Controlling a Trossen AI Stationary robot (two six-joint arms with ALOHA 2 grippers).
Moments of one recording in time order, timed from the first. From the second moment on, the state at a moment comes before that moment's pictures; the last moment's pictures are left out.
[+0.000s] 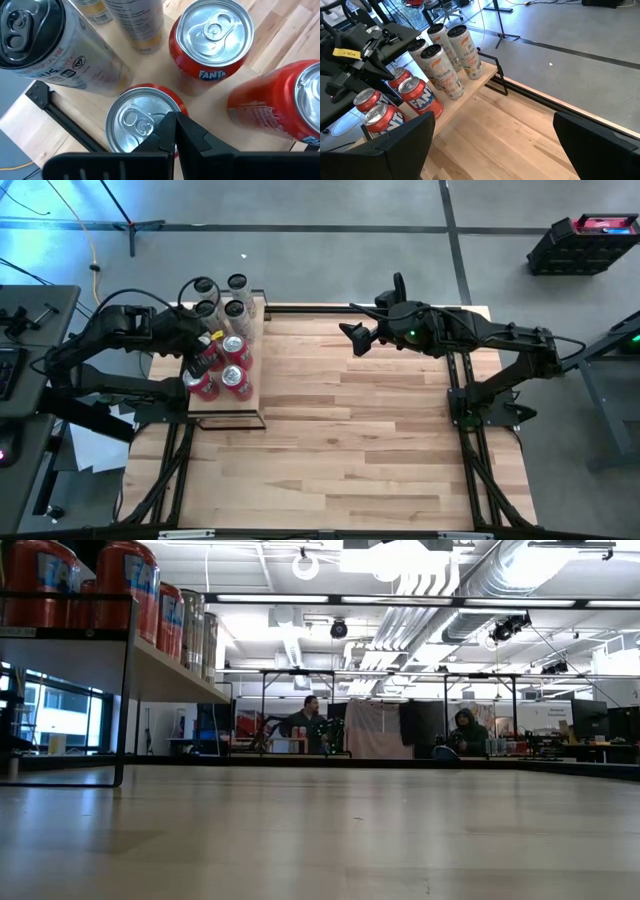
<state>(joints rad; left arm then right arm) 0.26 0.91 1.35 -1.57 -0.26 -0.34 0.00 1.42 1.67 -0.74 0.55 0.63</state>
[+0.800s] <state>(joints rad) 0.26 0.91 1.35 -1.57 -0.35 -0.36 0.00 1.42 1.67 -0.74 0.55 0.63</state>
